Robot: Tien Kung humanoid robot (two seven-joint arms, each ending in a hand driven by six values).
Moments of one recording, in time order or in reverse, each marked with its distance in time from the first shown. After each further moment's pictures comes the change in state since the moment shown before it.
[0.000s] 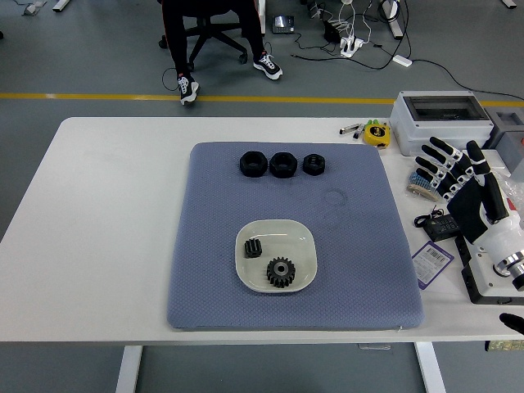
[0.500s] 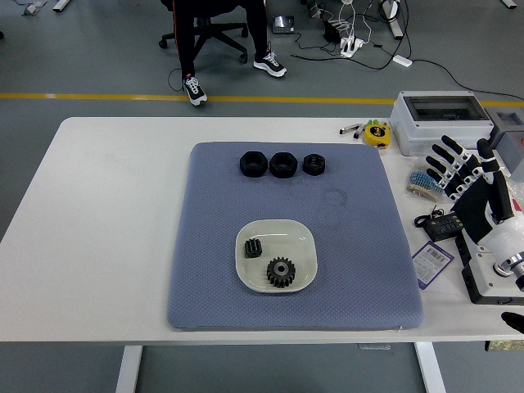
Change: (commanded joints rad) left arm 0.002 0.000 0.005 0.000 -0.007 0.001 -0.002; right arm -0.006 0.007 0.012 -0.004 0.027 -0.031 -0.010
